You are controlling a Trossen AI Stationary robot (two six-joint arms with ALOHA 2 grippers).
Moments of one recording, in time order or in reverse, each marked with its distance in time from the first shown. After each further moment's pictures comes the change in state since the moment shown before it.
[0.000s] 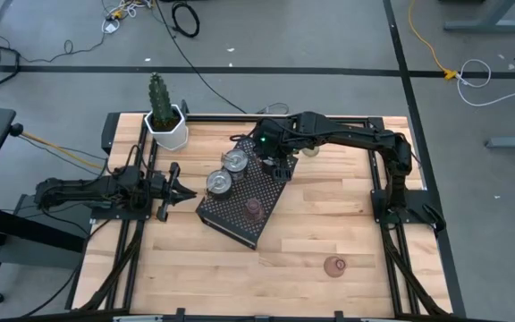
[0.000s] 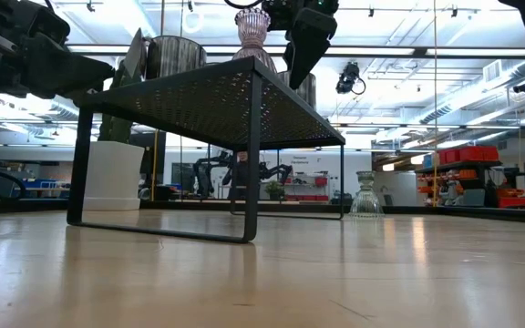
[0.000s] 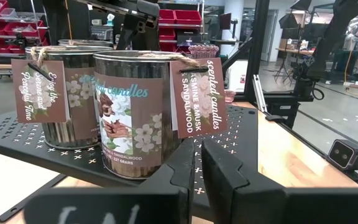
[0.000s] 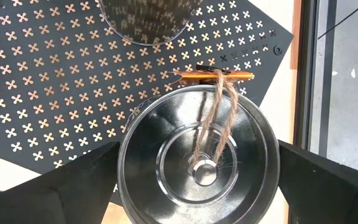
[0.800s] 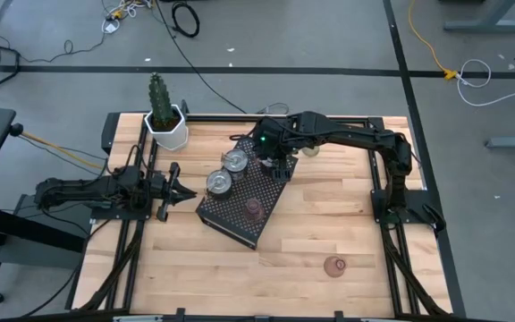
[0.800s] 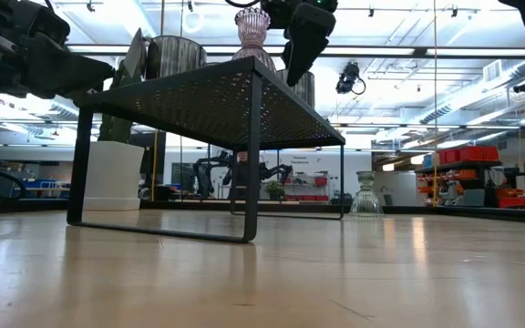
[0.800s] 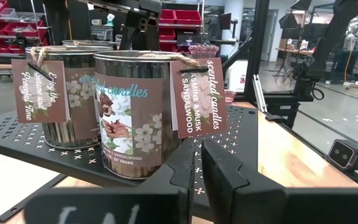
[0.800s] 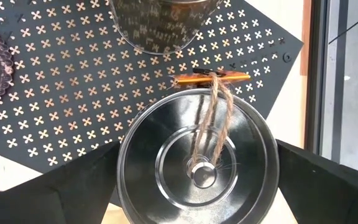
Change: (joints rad) left arm 0.000 0.000 0.000 0.000 0.000 0.000; right arm 0.000 0.000 0.002 0.012 -0.050 0.007
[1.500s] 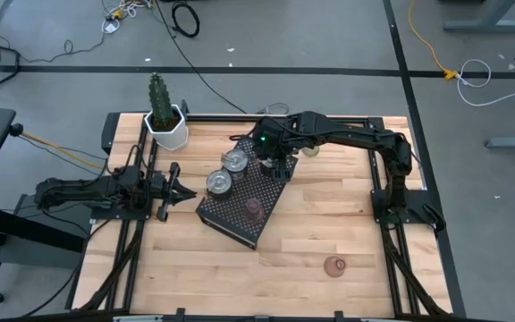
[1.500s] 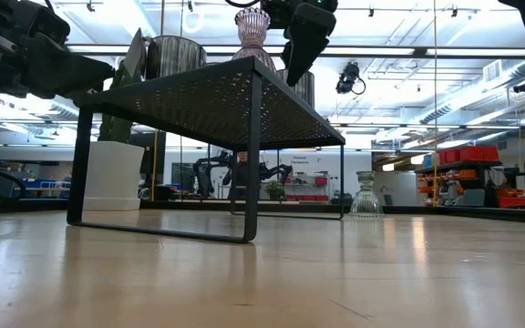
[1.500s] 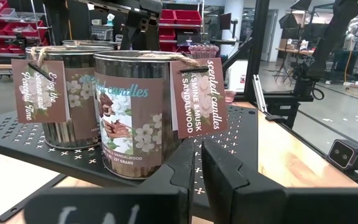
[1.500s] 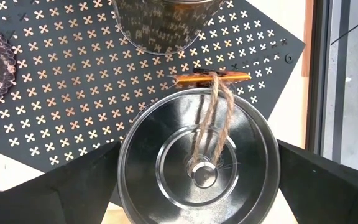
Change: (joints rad) left arm 0.000 0.000 0.000 0.000 0.000 0.000; right arm 0.000 0.000 0.000 0.000 -0.004 -0.007
